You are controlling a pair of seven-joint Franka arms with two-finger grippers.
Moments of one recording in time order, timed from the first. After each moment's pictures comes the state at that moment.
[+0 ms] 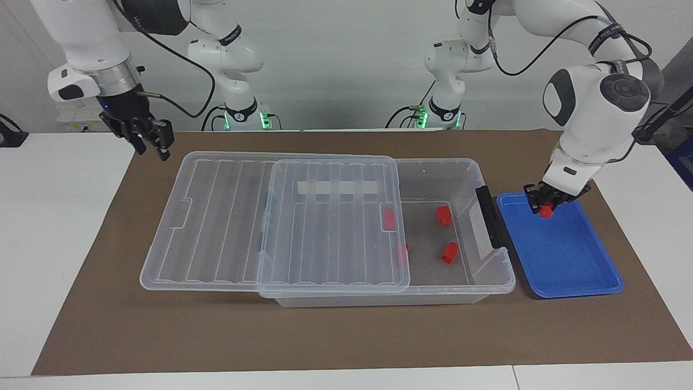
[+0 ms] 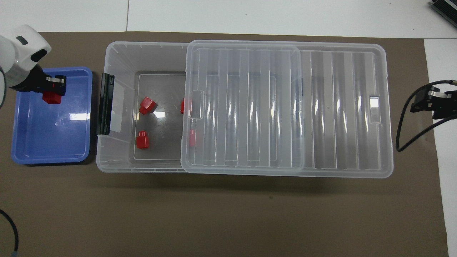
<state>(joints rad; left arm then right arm) 0.04 0.25 -0.06 -1.56 0.14 1.85 0.02 -0.11 -0.03 0.04 -1.65 -0.04 1.70 0.29</state>
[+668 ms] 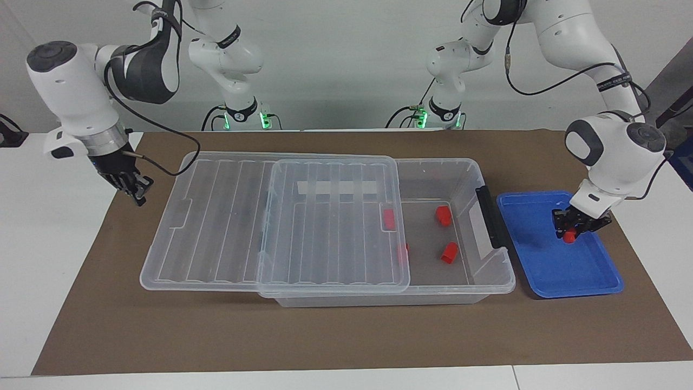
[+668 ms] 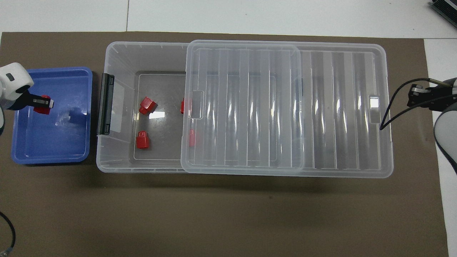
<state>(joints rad) 0.25 0.35 -0.06 -1.82 0.05 2.29 0.40 -0.18 0.08 0.04 -1.80 -0.04 2.02 0.28</state>
